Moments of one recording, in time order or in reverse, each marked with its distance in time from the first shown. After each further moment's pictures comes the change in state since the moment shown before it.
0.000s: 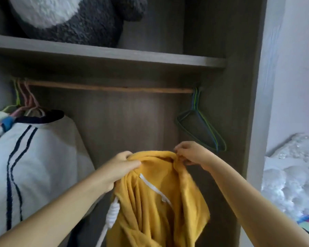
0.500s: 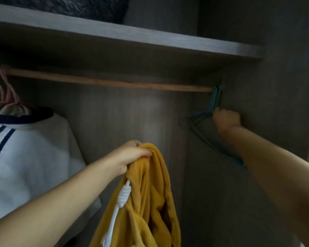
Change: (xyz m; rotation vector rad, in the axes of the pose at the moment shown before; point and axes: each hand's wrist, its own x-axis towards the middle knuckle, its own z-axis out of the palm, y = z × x) left_hand 0.141 -0.007 -0.007 -0.152 -0.017 -0.038; right_hand 0.175 0.003 -0.083 -1.275 0.574 0.015
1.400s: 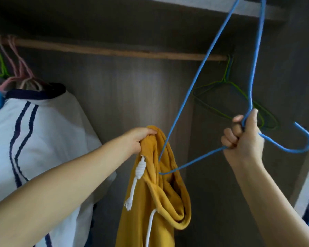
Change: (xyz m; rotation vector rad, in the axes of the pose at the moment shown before) left_hand -0.002 -0.044 -0.042 -0.201 -0.142 -0.390; right_hand -0.215 -0.093 -0.068 2.473 0.207 0.533
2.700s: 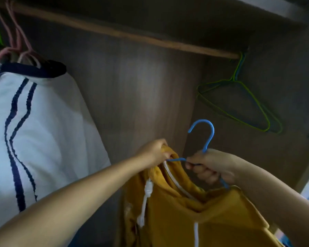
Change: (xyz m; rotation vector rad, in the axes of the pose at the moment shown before) left_hand 0.011 -0.064 0.010 0.869 0.067 0.577; right_hand -0.029 0.030 0.017 -1.206 -0.631 0.983
